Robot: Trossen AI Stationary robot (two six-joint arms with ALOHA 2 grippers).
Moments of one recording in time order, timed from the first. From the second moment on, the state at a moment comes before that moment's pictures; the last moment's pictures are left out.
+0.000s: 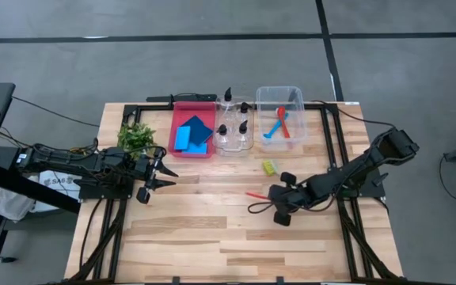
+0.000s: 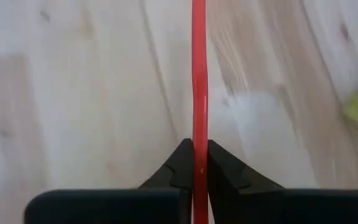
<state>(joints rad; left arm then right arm) -0.12 0.43 0.22 0.20 0.12 0.03 0.43 1.40 0.68 -0.36 0.29 0.59</state>
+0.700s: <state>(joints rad) -0.12 0.43 0.22 0.20 0.12 0.03 0.43 1.39 1.07 -0.56 0.35 0.26</state>
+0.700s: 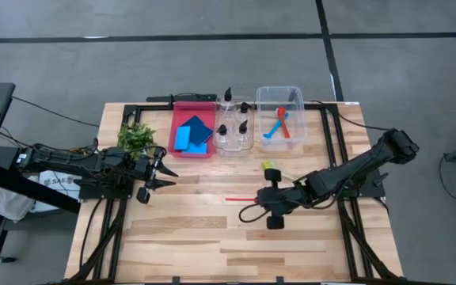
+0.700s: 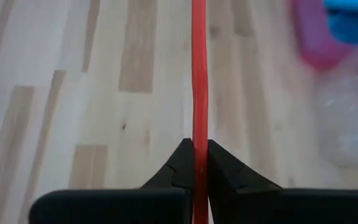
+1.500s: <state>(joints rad) -0.12 0.43 0.22 0.20 0.12 0.03 0.08 1.39 1.26 -0.86 0.73 0.30</state>
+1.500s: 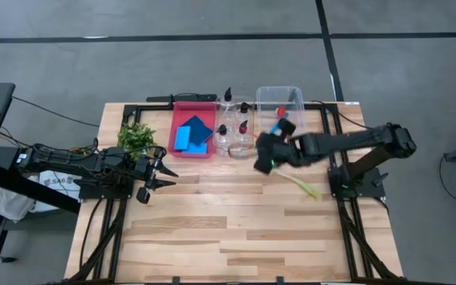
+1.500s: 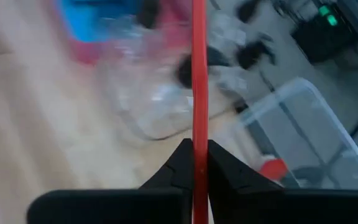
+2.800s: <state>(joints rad) -0.12 0.44 0.22 0.21 0.12 0.06 -0.34 1.39 1.21 -0.90 0.75 0.39</state>
